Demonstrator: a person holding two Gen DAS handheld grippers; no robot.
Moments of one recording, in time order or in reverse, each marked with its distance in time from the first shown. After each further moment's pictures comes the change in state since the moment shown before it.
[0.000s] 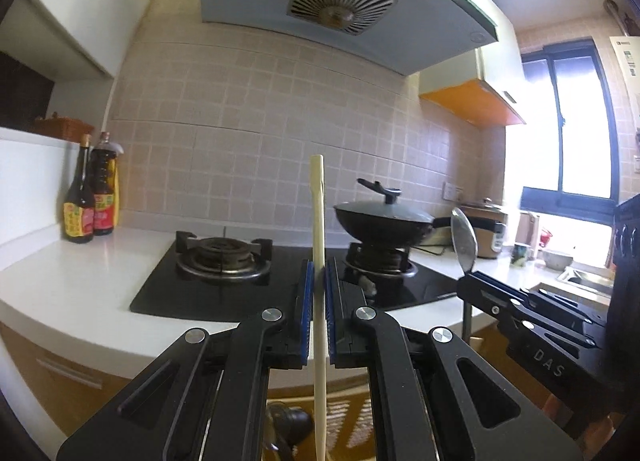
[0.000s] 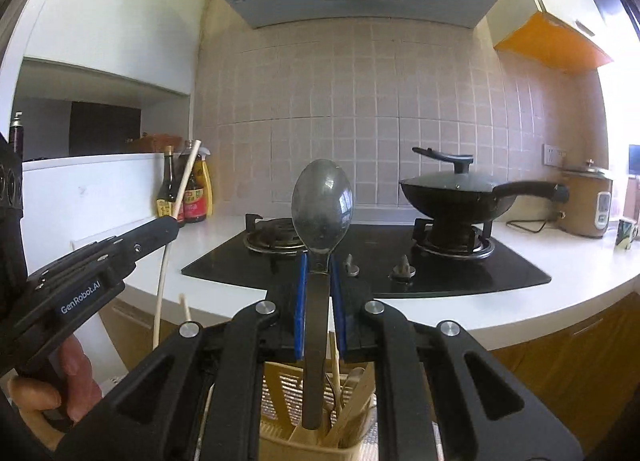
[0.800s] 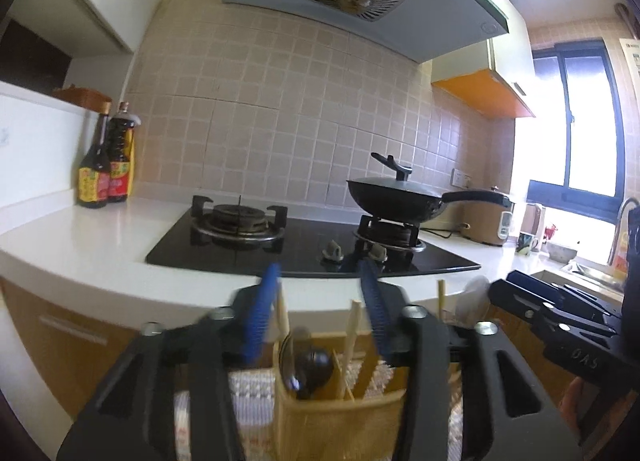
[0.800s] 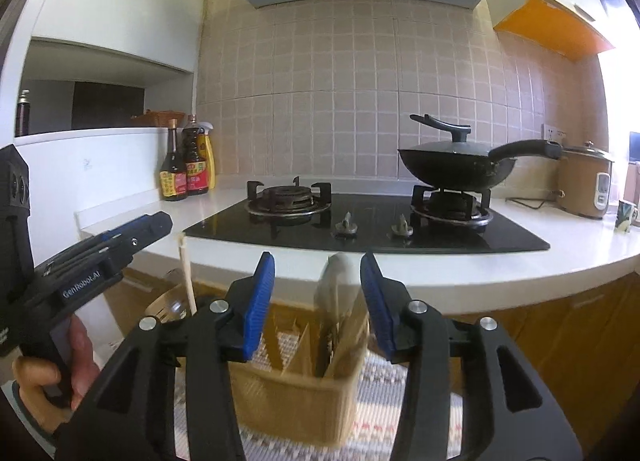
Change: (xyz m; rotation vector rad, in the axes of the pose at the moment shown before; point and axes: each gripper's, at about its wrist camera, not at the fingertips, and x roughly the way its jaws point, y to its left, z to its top) left arm -0.037 0.023 -0.038 -0.052 0.060 0.017; right arm -0.046 -0.003 -0.040 -0.010 0.075 0.017
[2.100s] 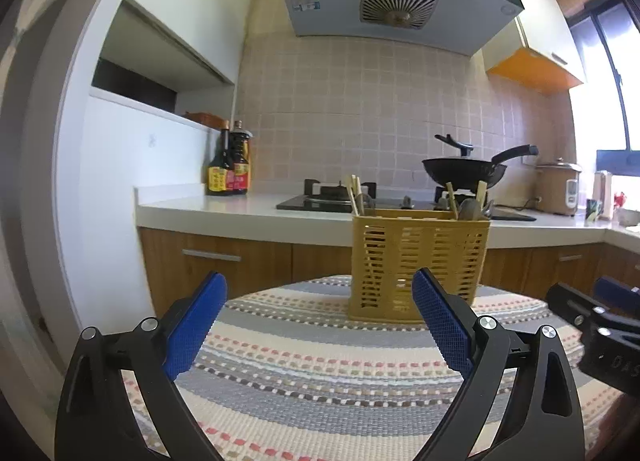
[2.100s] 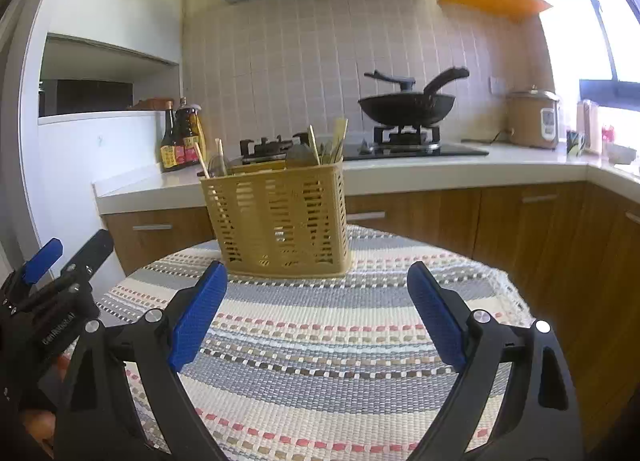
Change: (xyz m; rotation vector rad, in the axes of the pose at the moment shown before) left arm -0.168 -0.061 -0.116 0.094 -0.058 0.434; right arm -0.137 0.038 -0.130 0.089 0.017 -0.118
